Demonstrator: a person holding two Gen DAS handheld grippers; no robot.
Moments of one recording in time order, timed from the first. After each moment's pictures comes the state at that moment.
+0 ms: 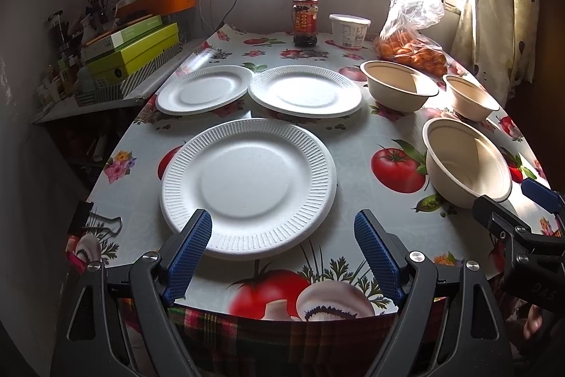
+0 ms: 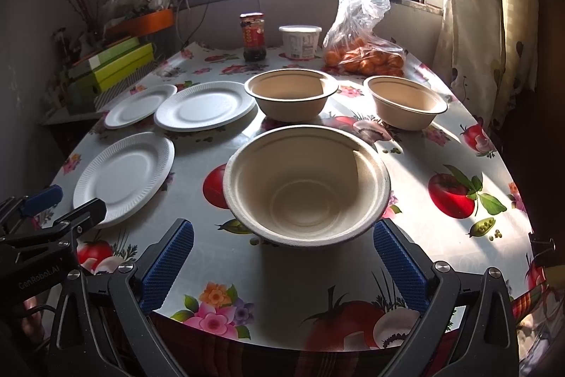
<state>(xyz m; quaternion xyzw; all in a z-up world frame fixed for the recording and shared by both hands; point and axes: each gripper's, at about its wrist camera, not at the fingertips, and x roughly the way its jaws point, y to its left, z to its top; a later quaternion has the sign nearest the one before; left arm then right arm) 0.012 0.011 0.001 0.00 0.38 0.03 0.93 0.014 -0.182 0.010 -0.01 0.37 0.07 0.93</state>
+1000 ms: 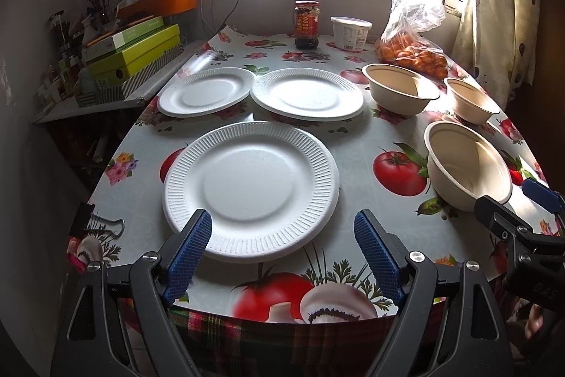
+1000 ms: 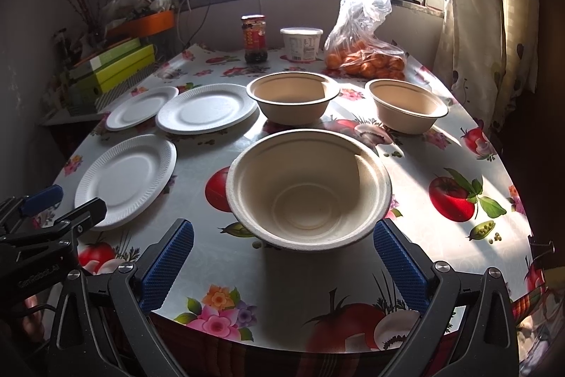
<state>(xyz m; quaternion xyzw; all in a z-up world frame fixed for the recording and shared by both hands) 0.012 0.015 0.005 0.00 0.38 0.03 0.93 0.014 -0.182 0.013 -0.01 0.37 0.07 0.93</state>
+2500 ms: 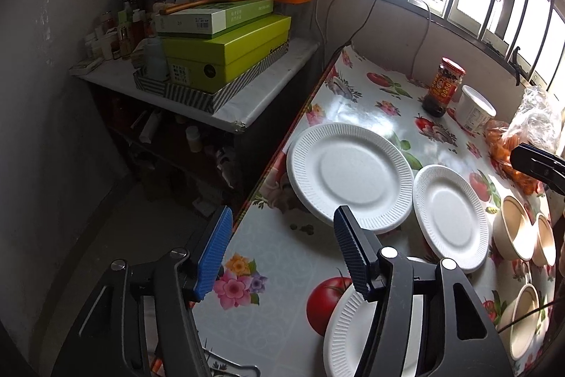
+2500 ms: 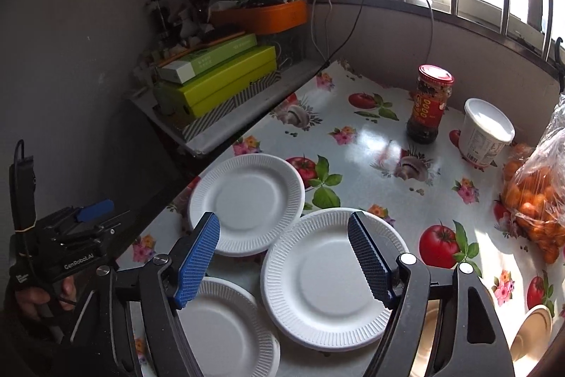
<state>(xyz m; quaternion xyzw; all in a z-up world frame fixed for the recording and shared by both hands) 0.142 0.214 0.044 -0.12 0.40 0.15 0.90 0.264 -0.006 0.101 -0.06 0.41 0.35 0.84</state>
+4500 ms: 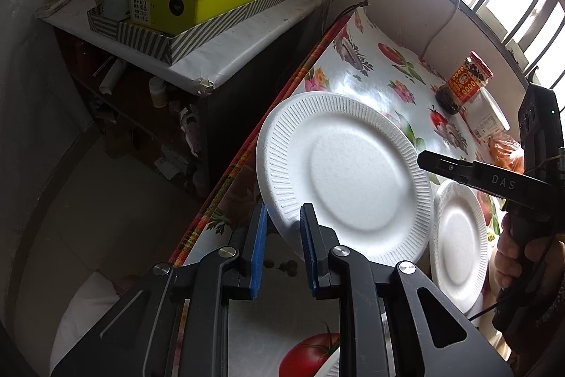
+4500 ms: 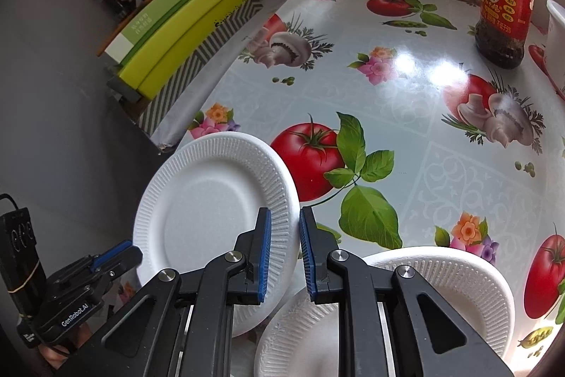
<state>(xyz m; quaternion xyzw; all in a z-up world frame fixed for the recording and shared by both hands) 0.218 0.243 -0.012 -0.21 0.46 0.11 0.85 0.378 0.059 -0.019 0.03 0.55 0.35 0.76</state>
